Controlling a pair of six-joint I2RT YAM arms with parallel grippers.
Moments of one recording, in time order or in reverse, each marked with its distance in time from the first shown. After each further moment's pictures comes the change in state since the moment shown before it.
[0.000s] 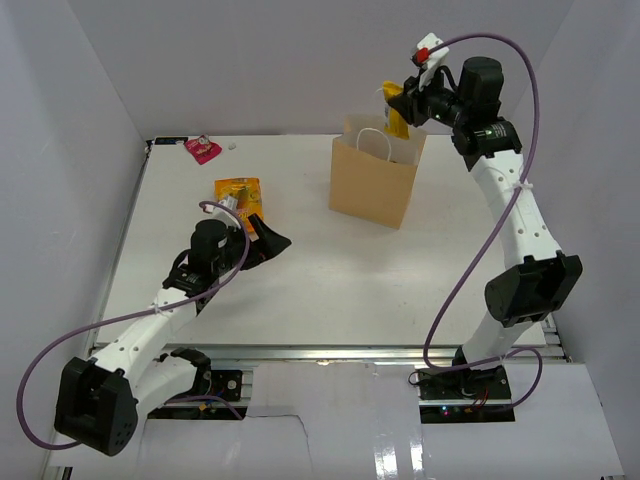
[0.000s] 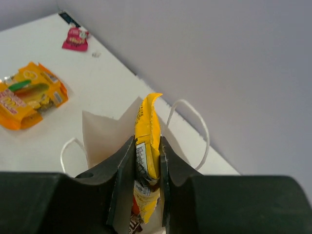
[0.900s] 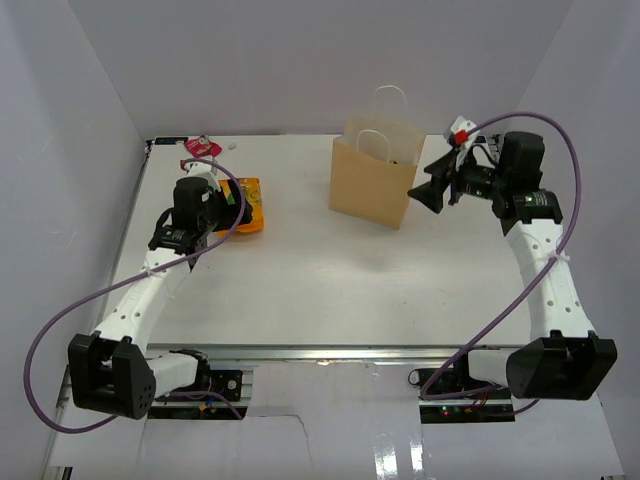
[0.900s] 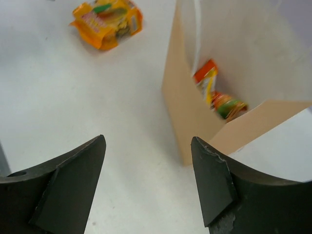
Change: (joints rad) left arm 0.179 0.175 0.332 -0.258 -0.256 0.387; right arm -0.208 -0.415 -0.565 -0.142 -0.367 -0.129
